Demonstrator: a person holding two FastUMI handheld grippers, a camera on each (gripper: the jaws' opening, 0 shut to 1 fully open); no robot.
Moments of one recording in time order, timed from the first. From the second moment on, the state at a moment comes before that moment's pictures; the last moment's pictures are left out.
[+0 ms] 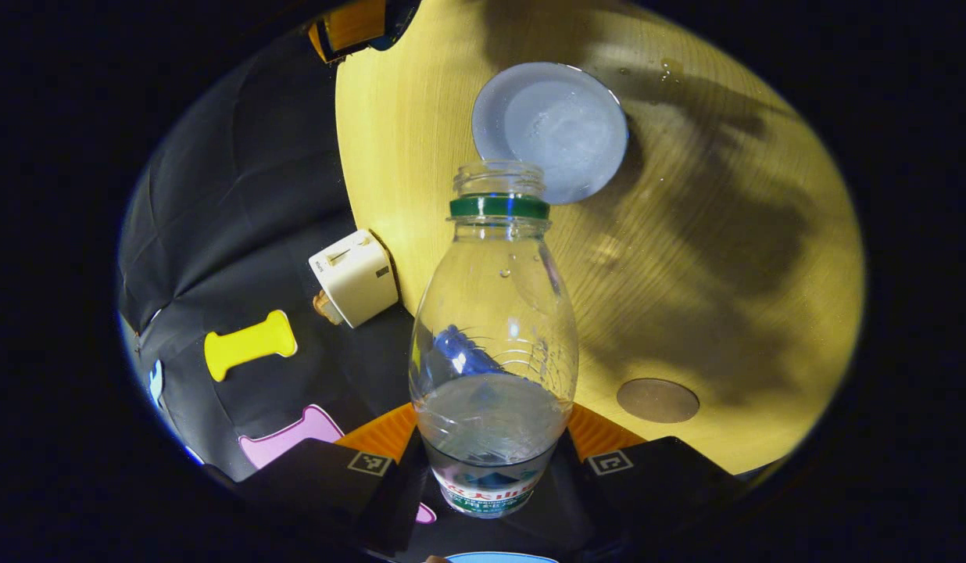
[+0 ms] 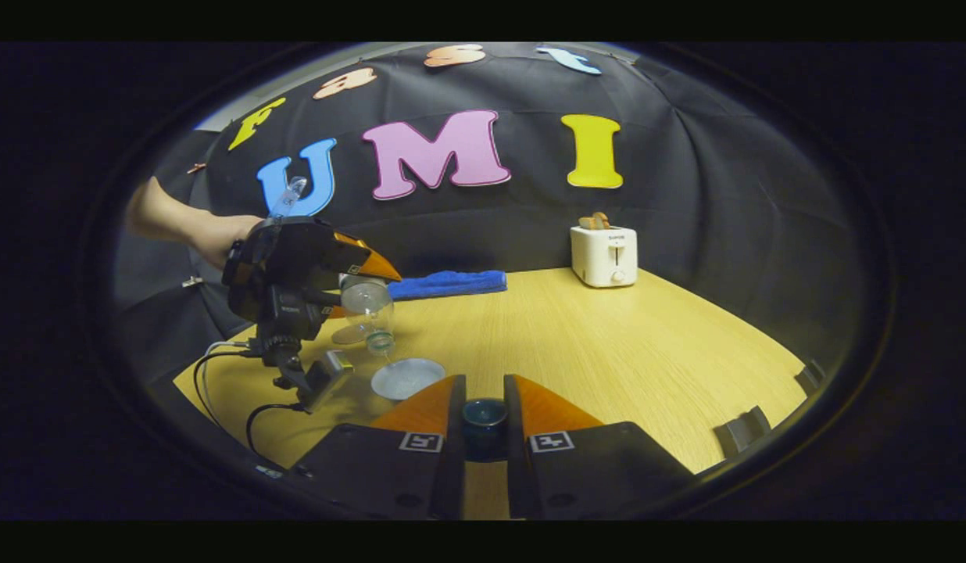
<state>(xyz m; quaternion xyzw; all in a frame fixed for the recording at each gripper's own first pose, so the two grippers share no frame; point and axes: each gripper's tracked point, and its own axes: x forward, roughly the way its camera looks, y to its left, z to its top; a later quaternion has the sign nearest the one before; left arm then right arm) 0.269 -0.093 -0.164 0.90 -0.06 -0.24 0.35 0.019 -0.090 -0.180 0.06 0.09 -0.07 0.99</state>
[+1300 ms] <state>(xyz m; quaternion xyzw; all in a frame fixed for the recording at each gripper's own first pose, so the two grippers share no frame) 0.290 -0.053 -0.138 0.26 0.06 -0.13 0.95 0.077 -0.077 -0.035 -0.02 0.06 -0.01 1.00</state>
